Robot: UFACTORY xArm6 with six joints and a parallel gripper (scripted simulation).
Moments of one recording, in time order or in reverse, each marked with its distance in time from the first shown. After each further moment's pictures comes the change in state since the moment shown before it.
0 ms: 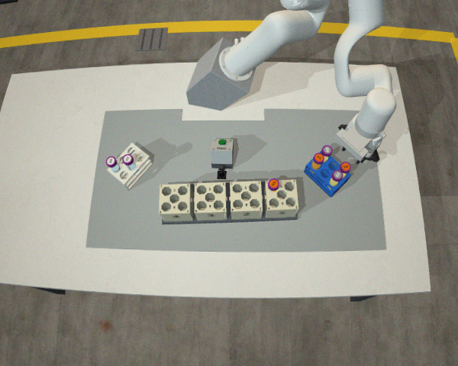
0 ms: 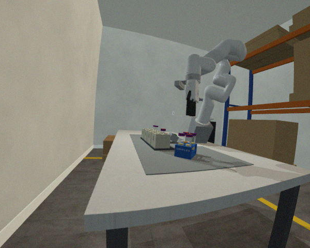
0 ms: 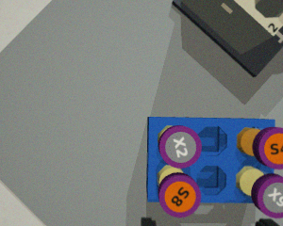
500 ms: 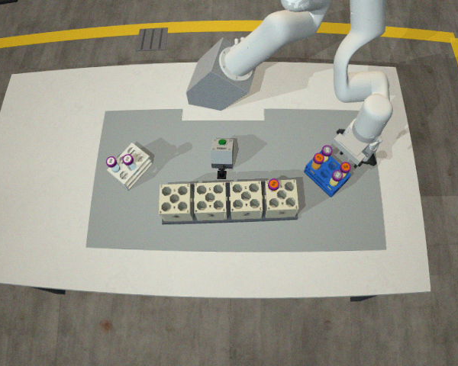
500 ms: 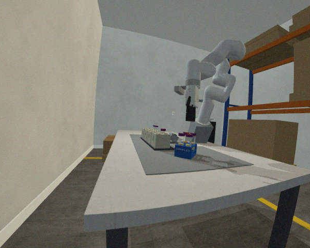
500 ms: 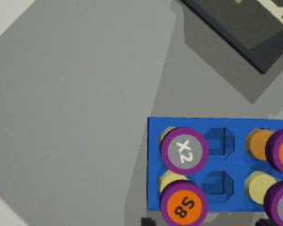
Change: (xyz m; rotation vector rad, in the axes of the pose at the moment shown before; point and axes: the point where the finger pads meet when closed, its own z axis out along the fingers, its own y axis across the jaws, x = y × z) arm 0.000 0.000 0.027 -0.001 0.000 0.000
